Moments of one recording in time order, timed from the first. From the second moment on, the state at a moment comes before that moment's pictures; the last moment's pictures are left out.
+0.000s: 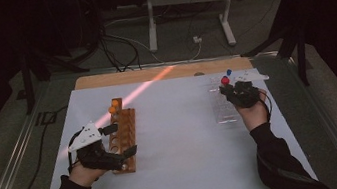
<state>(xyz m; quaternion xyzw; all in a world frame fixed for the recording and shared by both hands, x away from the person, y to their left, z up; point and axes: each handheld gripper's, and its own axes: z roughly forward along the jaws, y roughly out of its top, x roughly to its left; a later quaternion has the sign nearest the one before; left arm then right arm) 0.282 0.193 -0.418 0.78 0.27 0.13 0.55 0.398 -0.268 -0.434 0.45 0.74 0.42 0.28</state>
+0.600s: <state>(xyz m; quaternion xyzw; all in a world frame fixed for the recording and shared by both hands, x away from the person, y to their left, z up) 0.283 0.175 -0.414 0.79 0.25 0.12 0.55 0.365 -0.244 -0.421 0.39 0.76 0.46 0.24</state>
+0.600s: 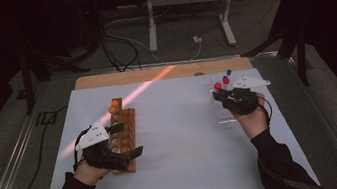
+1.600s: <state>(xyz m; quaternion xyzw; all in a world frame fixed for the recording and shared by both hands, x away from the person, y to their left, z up) 0.289 0.117 -0.412 0.81 0.20 0.09 0.55 0.295 -0.160 -0.433 0.26 0.84 0.46 0.12</state>
